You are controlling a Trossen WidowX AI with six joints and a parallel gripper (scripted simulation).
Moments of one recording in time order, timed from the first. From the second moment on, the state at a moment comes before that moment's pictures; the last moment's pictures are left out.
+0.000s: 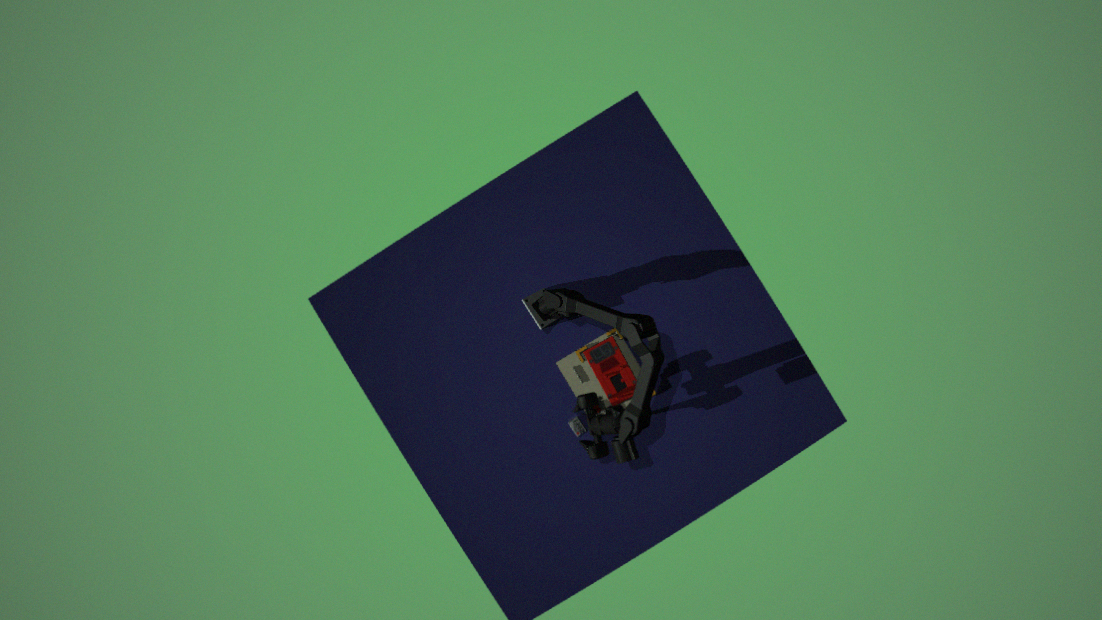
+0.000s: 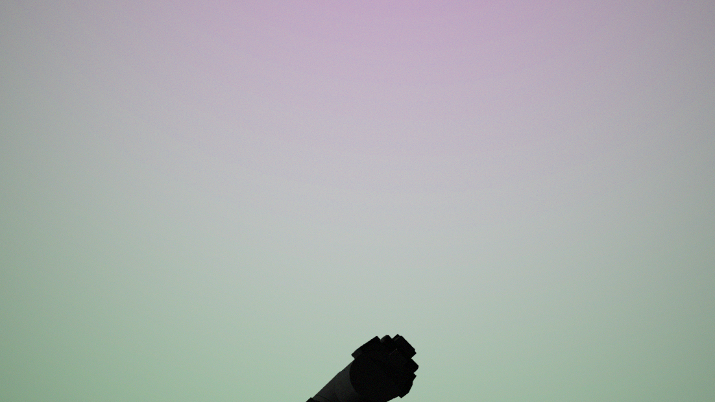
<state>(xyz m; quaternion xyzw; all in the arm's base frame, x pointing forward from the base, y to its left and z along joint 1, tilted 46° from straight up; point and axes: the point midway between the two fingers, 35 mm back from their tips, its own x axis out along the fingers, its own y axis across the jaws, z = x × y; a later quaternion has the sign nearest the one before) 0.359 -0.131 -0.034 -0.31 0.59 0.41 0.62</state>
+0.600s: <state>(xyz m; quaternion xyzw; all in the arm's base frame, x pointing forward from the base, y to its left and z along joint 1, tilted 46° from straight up) 0.357 -0.146 -0.029 -0.03 0.63 0.35 0.69</state>
